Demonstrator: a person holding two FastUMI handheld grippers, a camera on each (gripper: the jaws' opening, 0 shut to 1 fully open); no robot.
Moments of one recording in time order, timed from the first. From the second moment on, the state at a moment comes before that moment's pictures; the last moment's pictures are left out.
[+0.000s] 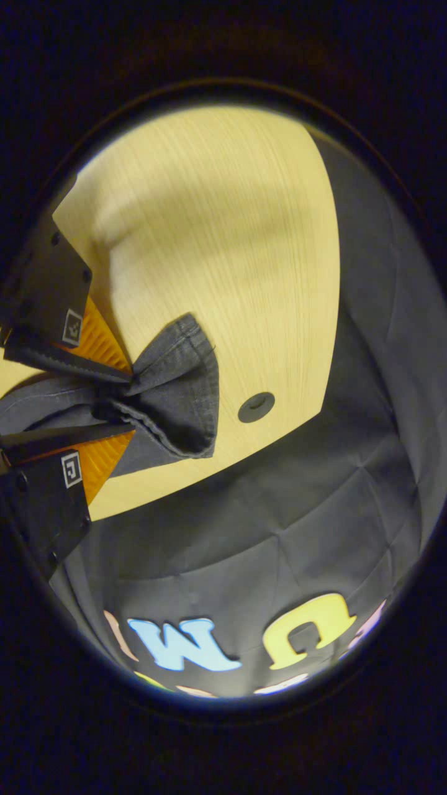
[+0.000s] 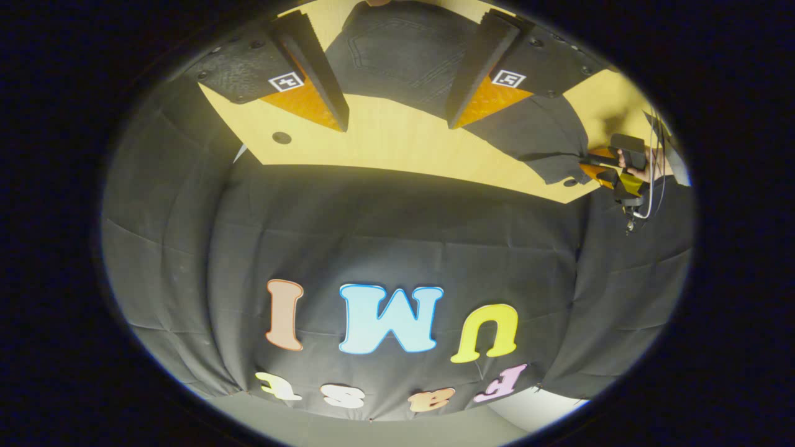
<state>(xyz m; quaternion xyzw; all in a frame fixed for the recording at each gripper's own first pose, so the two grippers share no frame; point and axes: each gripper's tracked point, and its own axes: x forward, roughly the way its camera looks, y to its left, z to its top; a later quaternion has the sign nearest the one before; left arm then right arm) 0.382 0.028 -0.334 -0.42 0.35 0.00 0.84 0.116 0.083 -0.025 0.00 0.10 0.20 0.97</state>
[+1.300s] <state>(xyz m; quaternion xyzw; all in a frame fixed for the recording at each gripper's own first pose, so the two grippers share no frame) 0.152 -0.323 -0.069 -0.19 0.24 -0.45 0.84 0.118 -0.008 0.028 0.06 0.07 0.13 0.99</state>
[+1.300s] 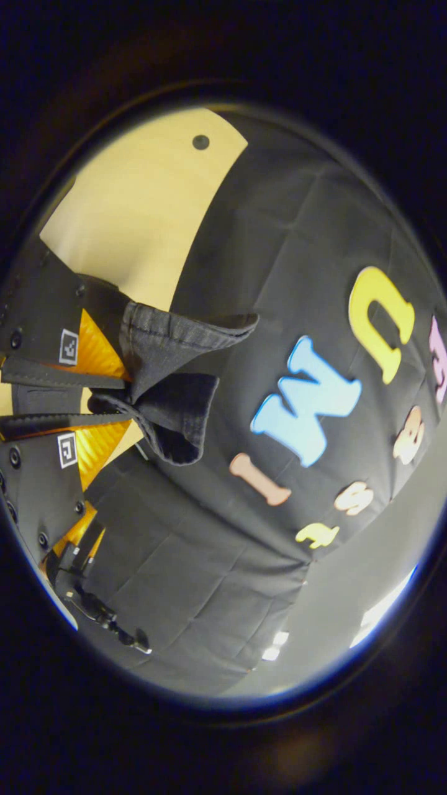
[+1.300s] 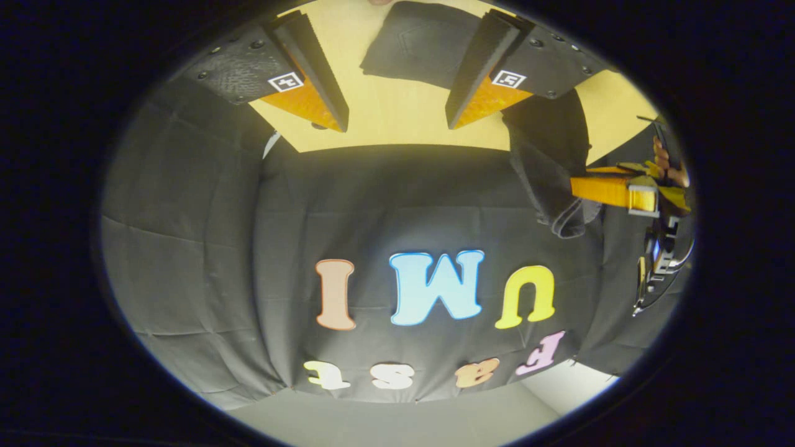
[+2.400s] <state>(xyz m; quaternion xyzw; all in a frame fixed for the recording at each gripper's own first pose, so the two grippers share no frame) 0.001 -0.409 -0.237 -0.05 0.37 -0.48 0.79 0.126 -0.066 0.003 0.06 0.08 0.10 0.99</state>
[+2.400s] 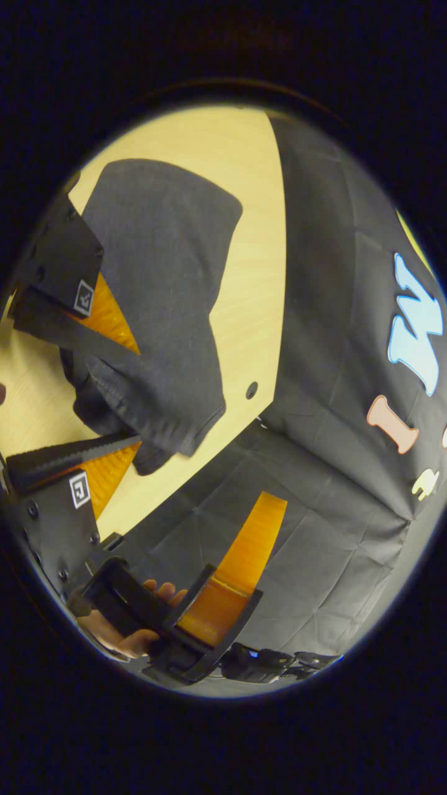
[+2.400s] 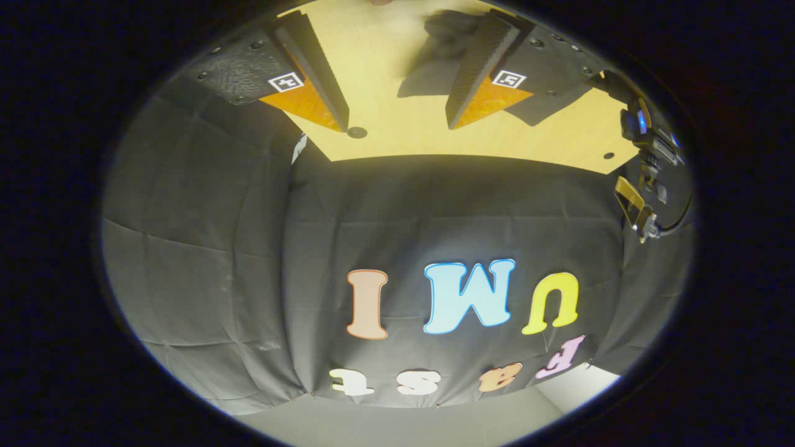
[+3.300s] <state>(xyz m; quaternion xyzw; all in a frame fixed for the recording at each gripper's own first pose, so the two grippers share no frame) 0.118 -0.240 -0.082 -0.04 0.12 -0.22 0.97 0.107 -0.047 0.048 0.04 -0.02 0.16 0.99</state>
